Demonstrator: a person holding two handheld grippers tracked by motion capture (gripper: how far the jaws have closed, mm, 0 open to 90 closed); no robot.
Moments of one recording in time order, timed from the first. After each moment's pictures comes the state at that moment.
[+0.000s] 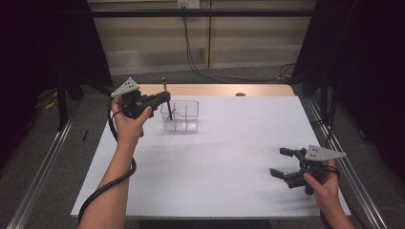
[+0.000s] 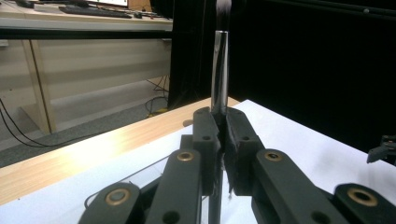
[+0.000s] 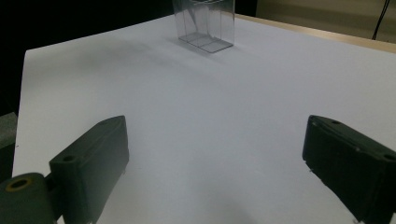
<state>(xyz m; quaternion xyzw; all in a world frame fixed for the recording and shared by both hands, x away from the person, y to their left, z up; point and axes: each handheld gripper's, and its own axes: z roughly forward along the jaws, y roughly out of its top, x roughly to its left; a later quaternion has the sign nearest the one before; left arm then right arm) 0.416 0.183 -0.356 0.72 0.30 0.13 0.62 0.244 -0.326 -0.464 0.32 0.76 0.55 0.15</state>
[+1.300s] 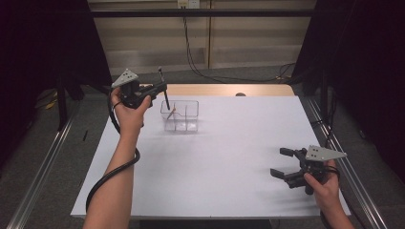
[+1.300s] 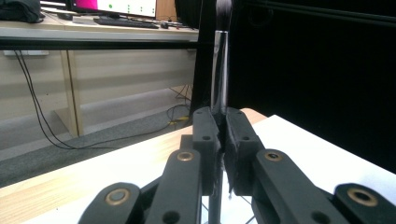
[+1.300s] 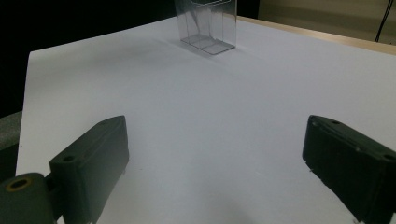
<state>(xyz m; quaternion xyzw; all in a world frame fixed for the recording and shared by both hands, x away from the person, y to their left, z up) 0.441 0.184 -0.348 0.70 0.33 0.17 0.61 0.244 -0.327 -0.464 0.31 0.76 0.56 0.14</state>
